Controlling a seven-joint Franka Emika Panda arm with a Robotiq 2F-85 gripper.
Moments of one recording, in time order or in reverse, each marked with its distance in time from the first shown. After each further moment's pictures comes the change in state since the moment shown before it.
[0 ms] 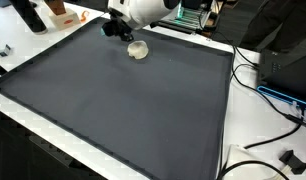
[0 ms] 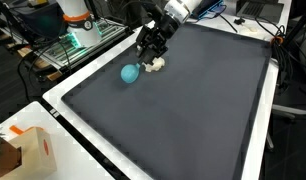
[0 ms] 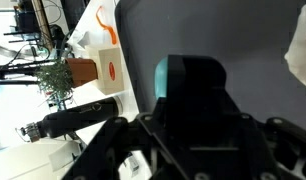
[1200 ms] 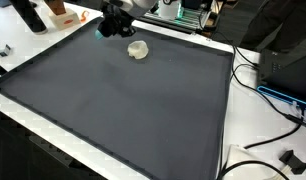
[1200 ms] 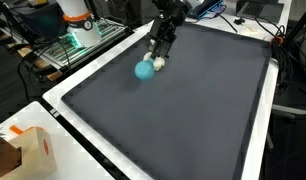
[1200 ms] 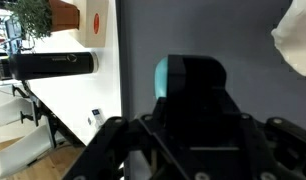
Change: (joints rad) arm 0.000 -0.079 0.001 0.020 -0.001 0.101 -0.325
